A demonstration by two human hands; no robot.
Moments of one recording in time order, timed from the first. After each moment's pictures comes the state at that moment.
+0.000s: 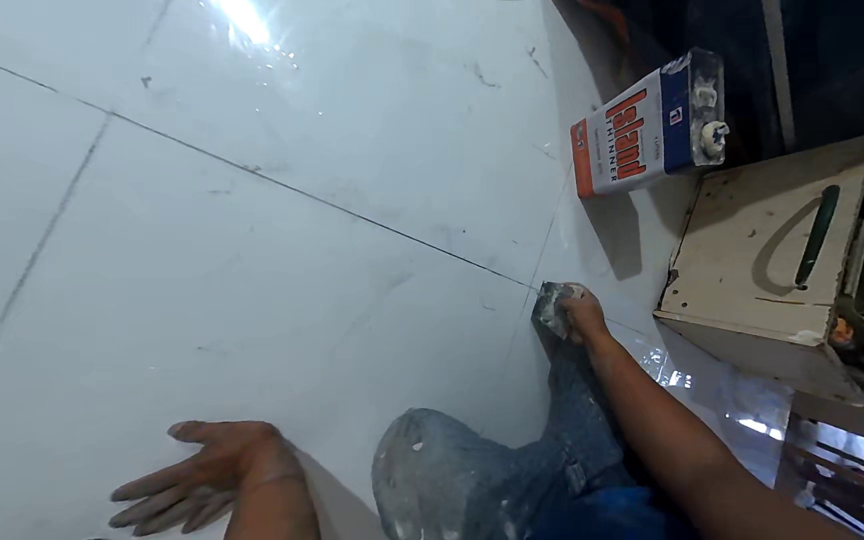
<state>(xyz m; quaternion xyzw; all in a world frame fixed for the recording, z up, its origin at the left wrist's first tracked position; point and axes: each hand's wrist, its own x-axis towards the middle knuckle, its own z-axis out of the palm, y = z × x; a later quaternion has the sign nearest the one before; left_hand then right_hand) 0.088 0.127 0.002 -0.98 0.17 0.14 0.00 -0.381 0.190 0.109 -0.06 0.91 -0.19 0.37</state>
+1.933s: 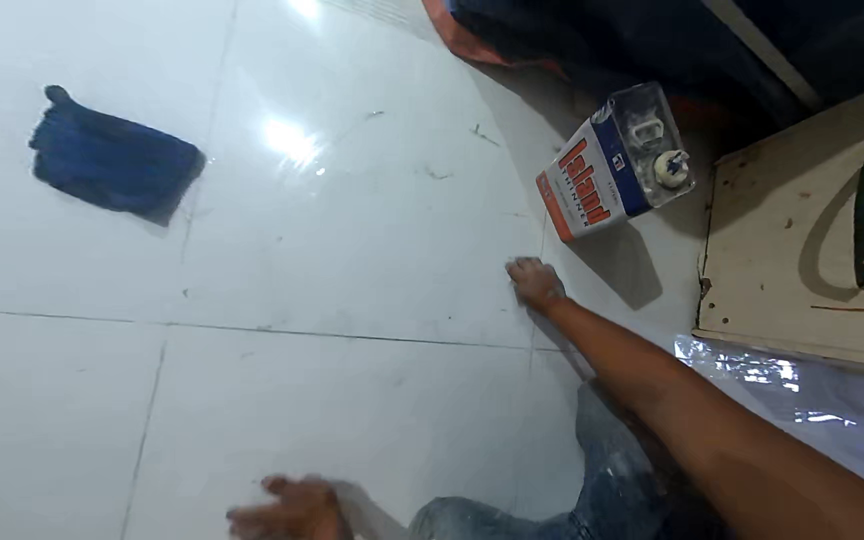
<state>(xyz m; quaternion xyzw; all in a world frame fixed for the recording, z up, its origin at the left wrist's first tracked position) 0.021 0.074 0.023 -0.92 0.35 0.18 -0.06 -0.463 0.035 0.042 -0.56 0.78 0.06 0.26</state>
